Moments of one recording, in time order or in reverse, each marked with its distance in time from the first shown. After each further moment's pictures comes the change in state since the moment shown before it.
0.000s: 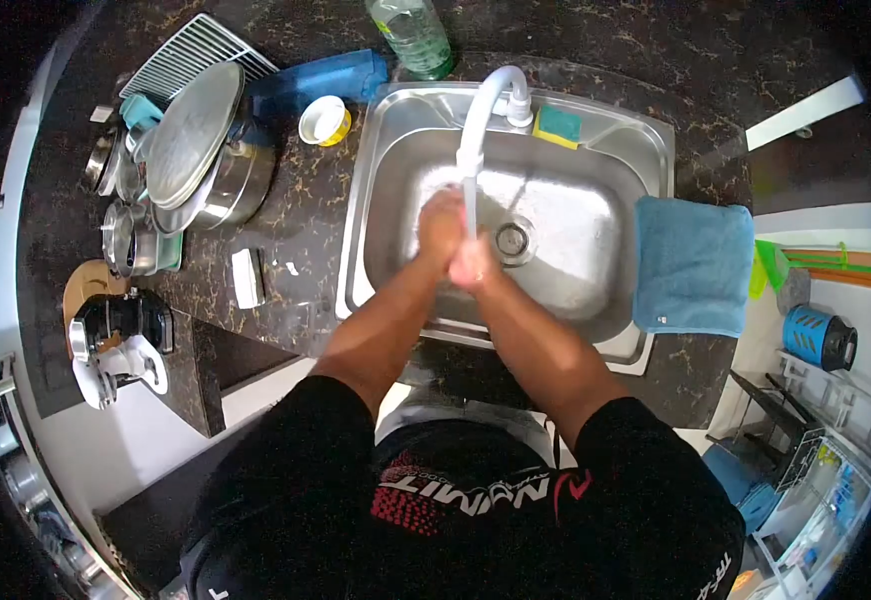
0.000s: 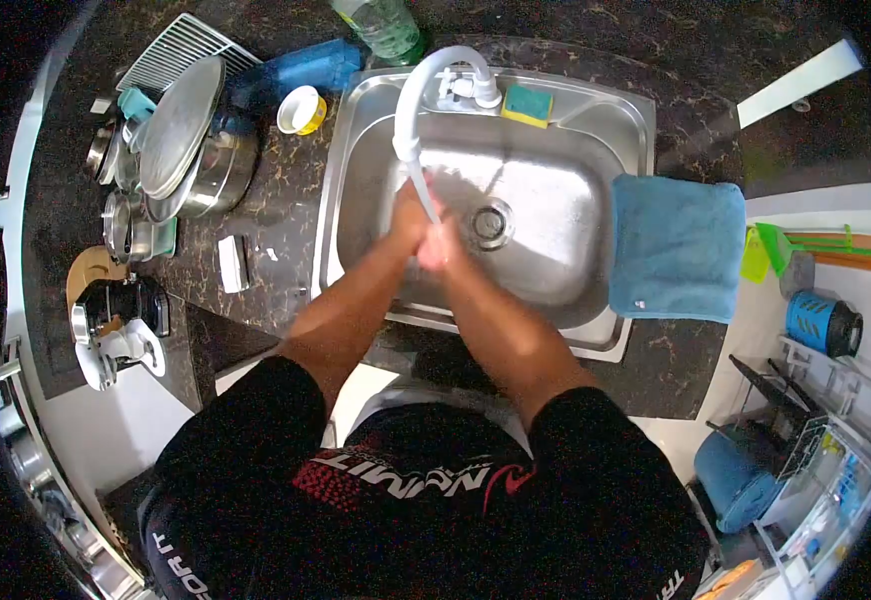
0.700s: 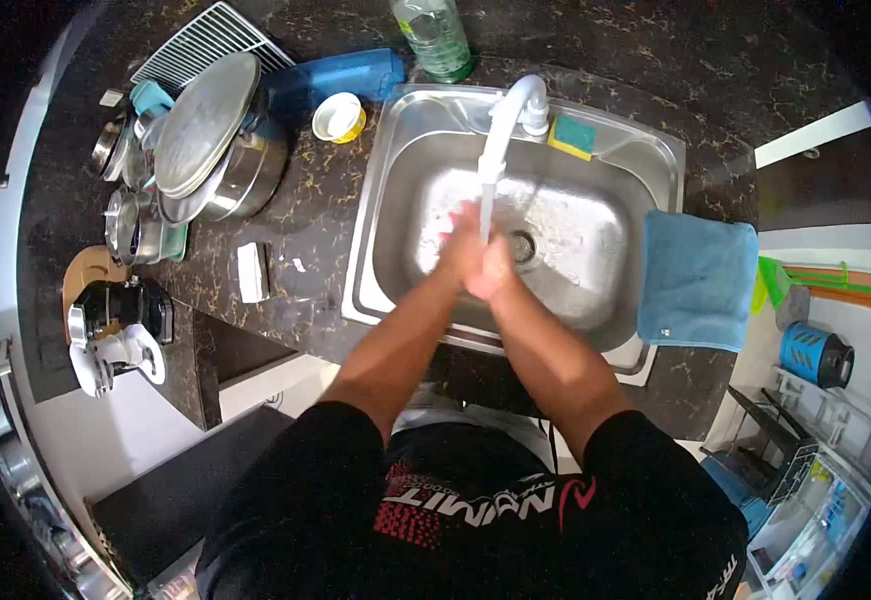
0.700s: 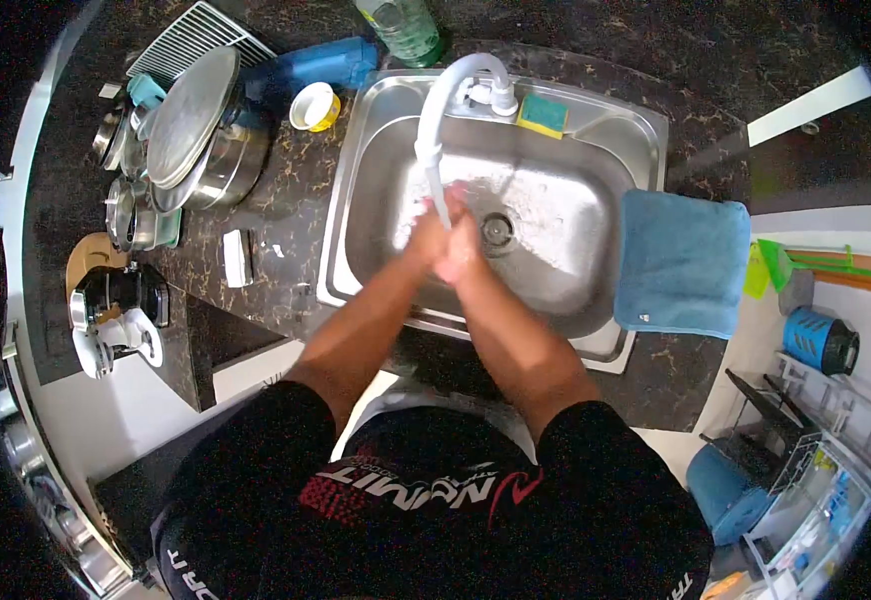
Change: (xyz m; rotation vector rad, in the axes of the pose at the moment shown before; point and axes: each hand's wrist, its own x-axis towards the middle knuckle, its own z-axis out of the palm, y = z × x) left_hand -0.017 -0.030 0.049 0.650 0.251 0.204; right_hand -0.034 -0.025 0.058 0.229 -0.035 0.196
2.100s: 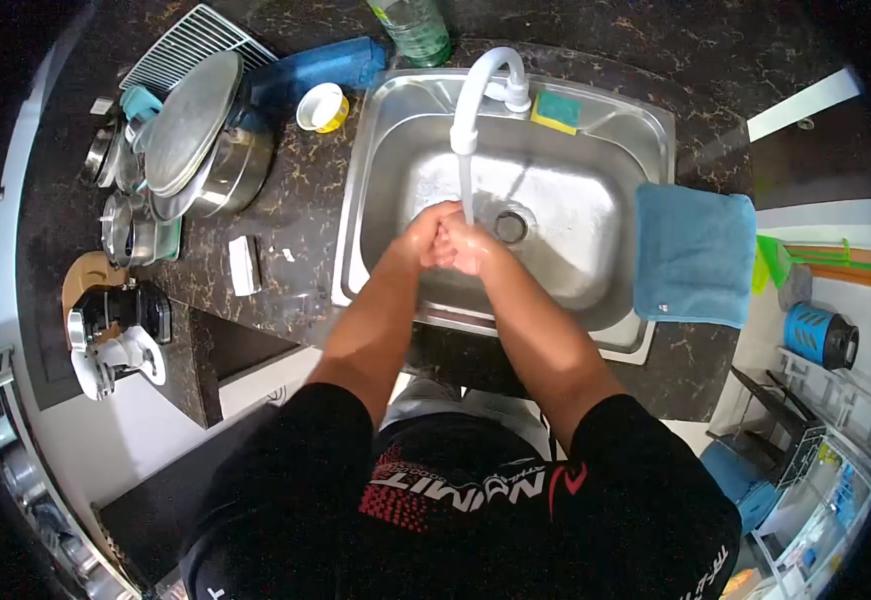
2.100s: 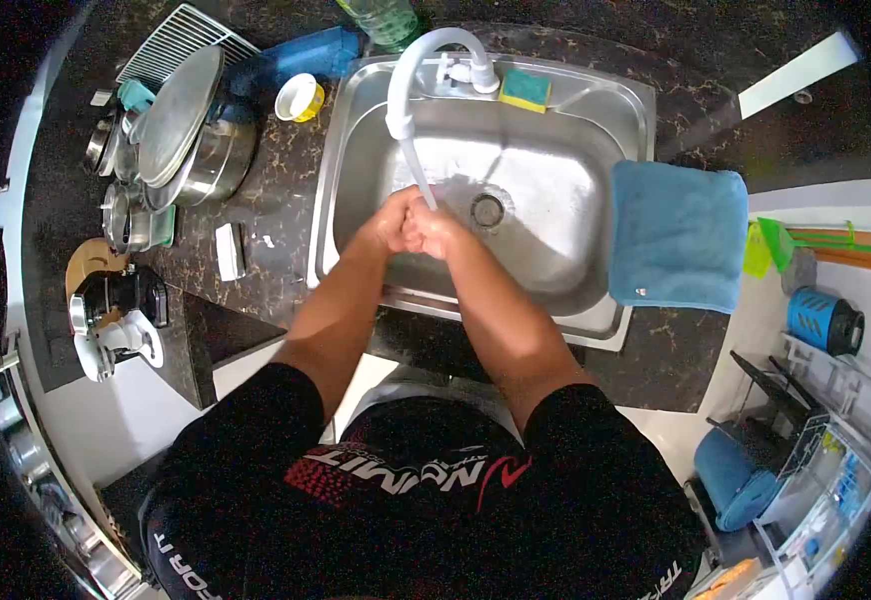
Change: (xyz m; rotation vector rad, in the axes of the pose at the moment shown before) left_hand 0.033 -0.043 -0.059 -1.112 -0.820 -0.457; right_hand 0.010 -0.004 0.002 -0.735 0.307 0.454
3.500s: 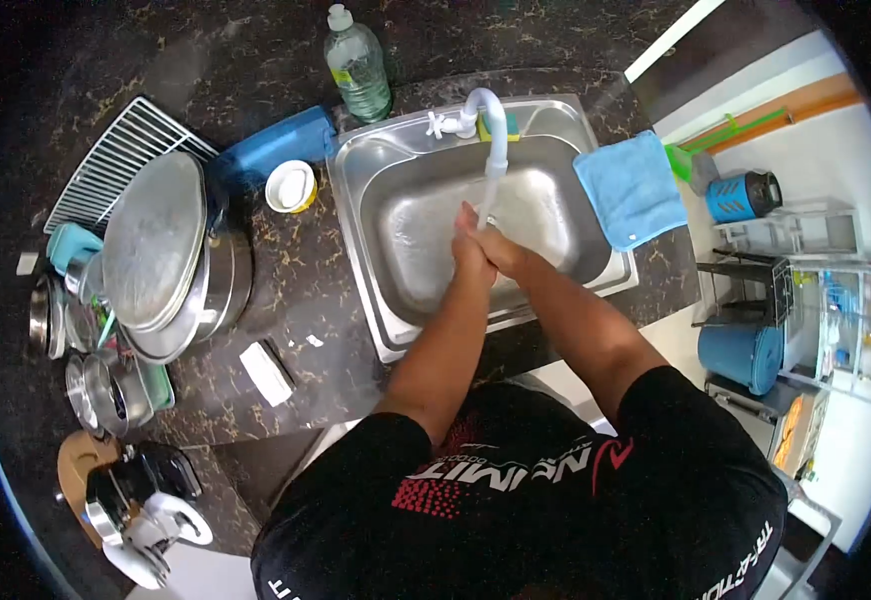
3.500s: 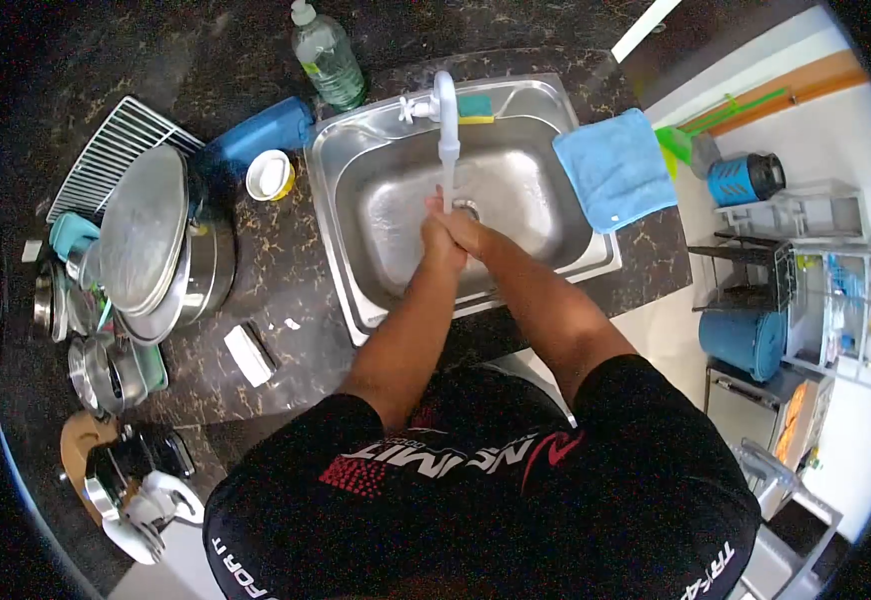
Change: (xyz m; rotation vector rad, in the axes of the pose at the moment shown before) left_hand 0.047 -0.042 0.055 -0.479 -0.164 0.295; right_hand -0.070 -0.022 0.034 -0.528 0.419 -0.649
